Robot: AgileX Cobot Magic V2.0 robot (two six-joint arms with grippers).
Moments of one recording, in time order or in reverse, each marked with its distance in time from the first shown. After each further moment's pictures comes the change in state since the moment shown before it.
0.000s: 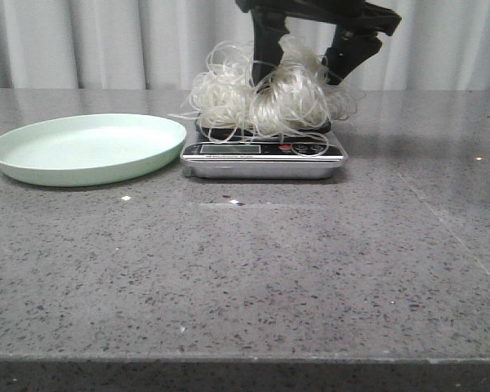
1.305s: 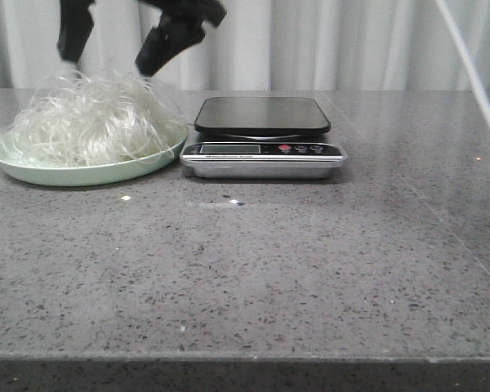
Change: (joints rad) left arm 0.000 0.000 0.000 0.000 0.000 0.000; right arm 0.223 0.190 -0.375 0.140 -0.040 -0.016
